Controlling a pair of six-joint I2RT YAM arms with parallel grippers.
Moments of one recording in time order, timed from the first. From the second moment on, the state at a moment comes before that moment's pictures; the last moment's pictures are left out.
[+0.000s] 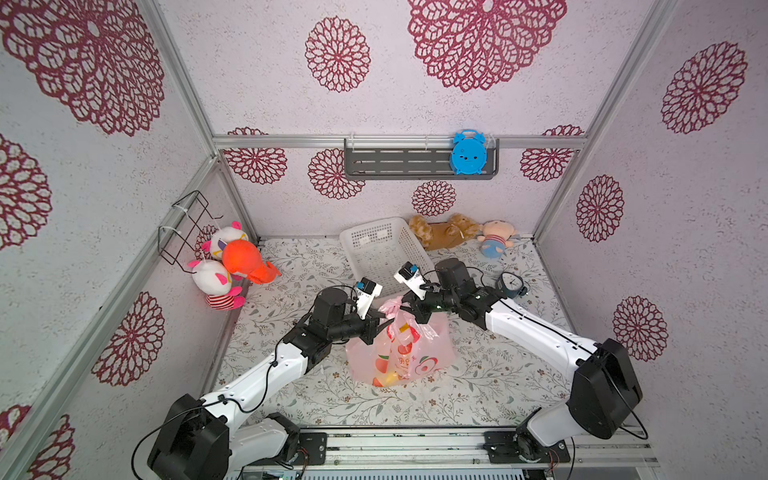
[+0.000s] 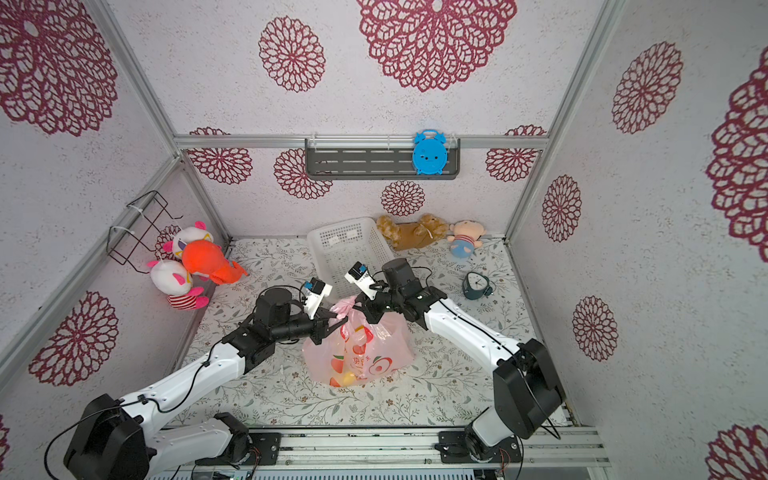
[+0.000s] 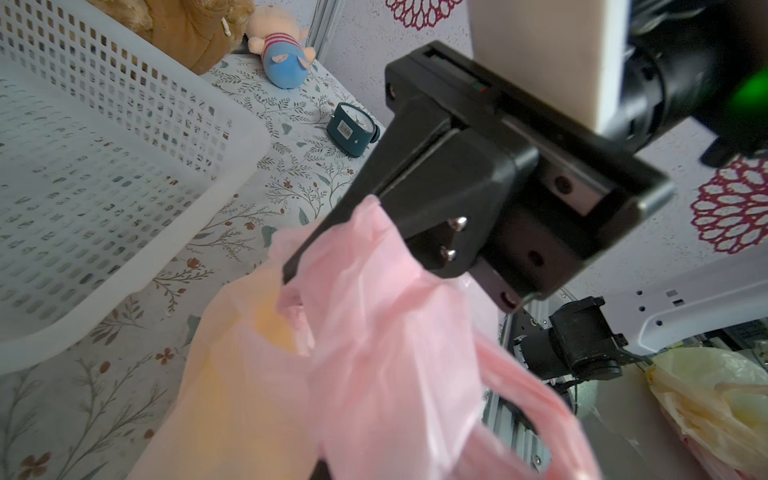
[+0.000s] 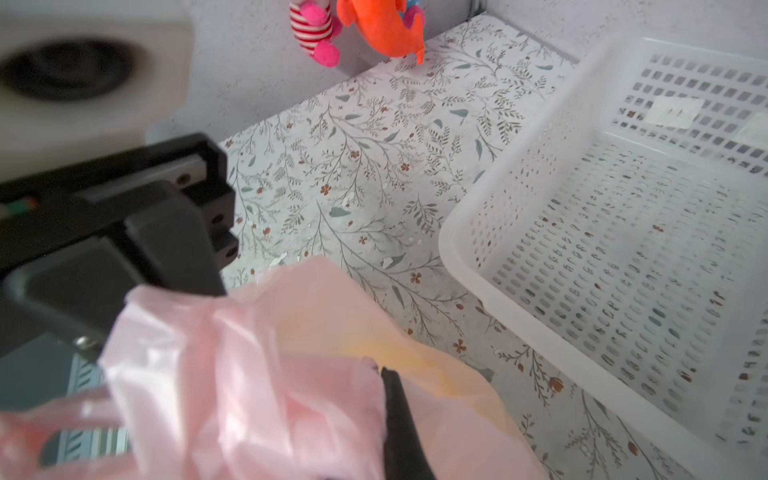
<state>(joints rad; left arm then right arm) -0.56 1.19 0.70 0.06 0.54 -0.29 0.66 1.51 1.13 -0.22 -0.50 -0.10</state>
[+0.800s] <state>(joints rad) -0.68 1.35 0.58 0.62 0.45 -0.47 0.57 1.51 0.95 0.58 -0.78 0.39</state>
